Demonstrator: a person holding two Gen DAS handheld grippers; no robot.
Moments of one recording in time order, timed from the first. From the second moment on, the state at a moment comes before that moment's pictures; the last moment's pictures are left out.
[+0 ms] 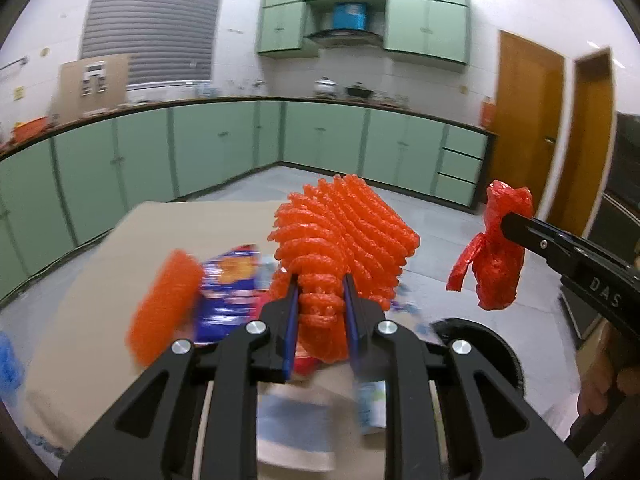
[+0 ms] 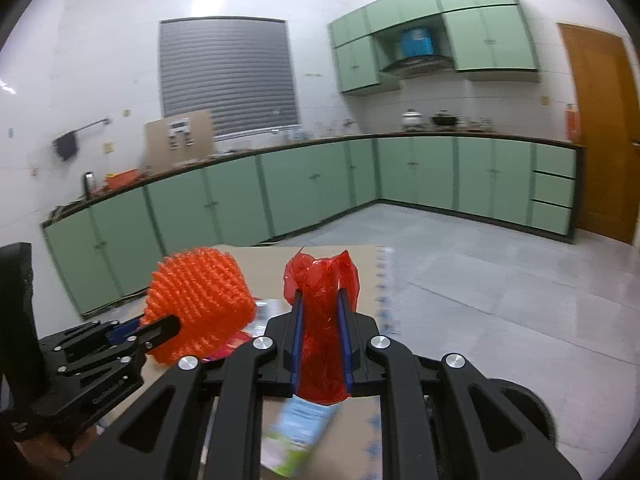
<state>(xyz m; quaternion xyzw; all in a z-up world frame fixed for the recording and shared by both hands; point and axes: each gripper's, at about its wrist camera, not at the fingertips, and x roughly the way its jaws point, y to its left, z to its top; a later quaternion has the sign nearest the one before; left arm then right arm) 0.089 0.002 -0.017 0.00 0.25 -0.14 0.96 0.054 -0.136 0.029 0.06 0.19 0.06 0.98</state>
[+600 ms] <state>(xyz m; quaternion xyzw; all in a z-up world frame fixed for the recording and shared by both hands) 0.122 -0.169 -0.096 0.04 0.29 -0.29 0.91 0.044 -0.300 -0.057 0.09 0.27 -0.12 0.95</state>
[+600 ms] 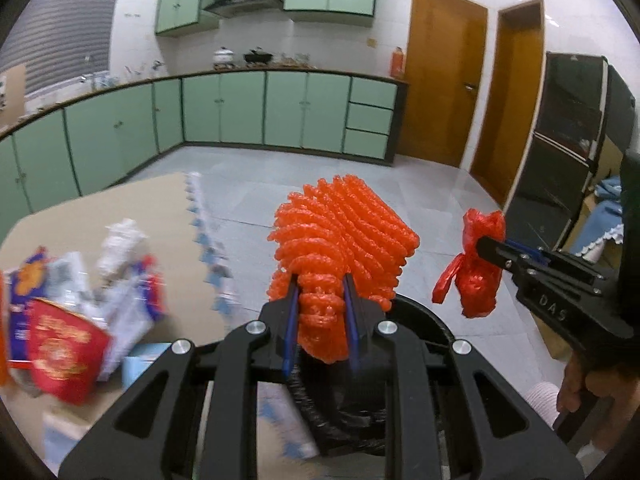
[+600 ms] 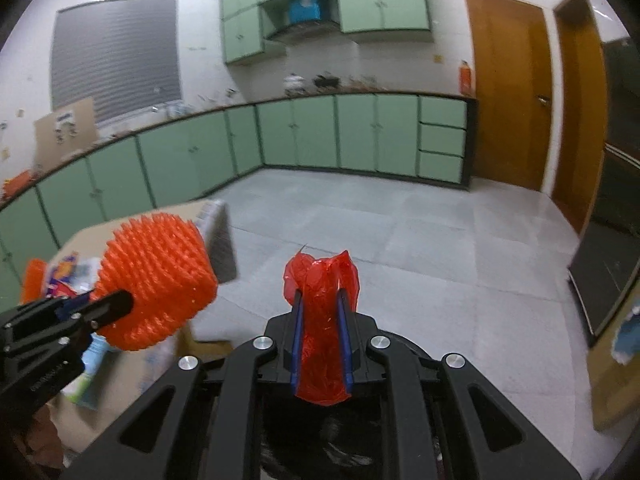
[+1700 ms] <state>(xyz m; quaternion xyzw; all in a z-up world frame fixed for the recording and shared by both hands) 0.078 -0.029 -0.083 0.04 0.25 -0.11 0.96 0.044 -0.185 -0.037 0.10 0.19 -0.06 0.97</state>
